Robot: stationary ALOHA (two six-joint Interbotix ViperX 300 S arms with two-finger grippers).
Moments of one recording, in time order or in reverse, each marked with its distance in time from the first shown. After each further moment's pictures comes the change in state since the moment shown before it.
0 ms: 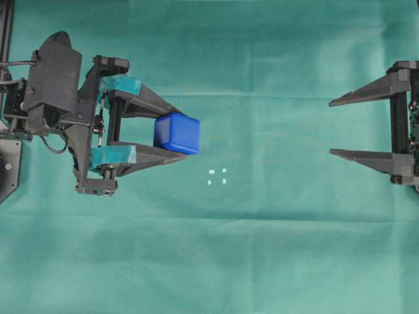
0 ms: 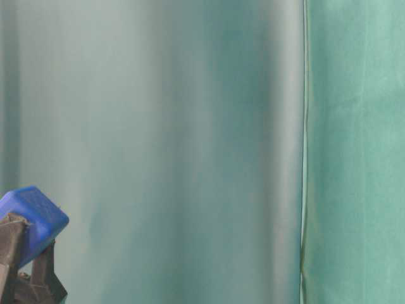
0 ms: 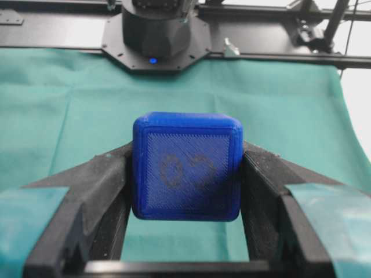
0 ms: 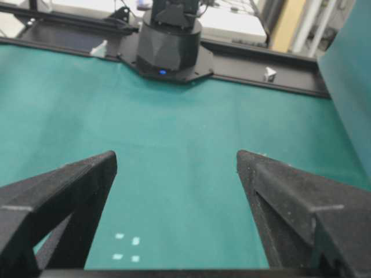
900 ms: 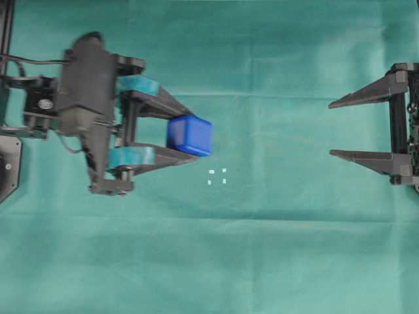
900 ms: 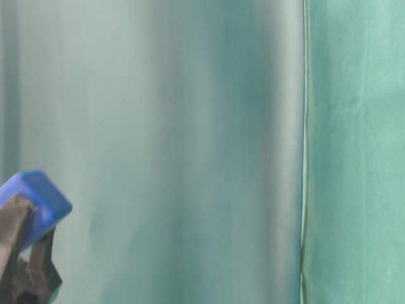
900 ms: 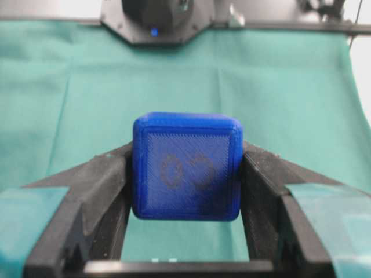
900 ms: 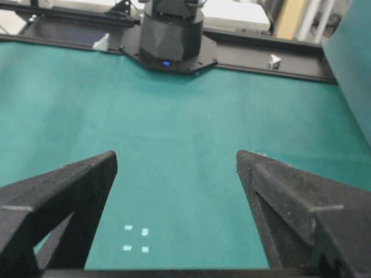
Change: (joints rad) left arm -0.002 0.041 -0.077 0.006 0.117 0.005; right arm 0.000 0.000 0.021 0.035 -0.002 0.026
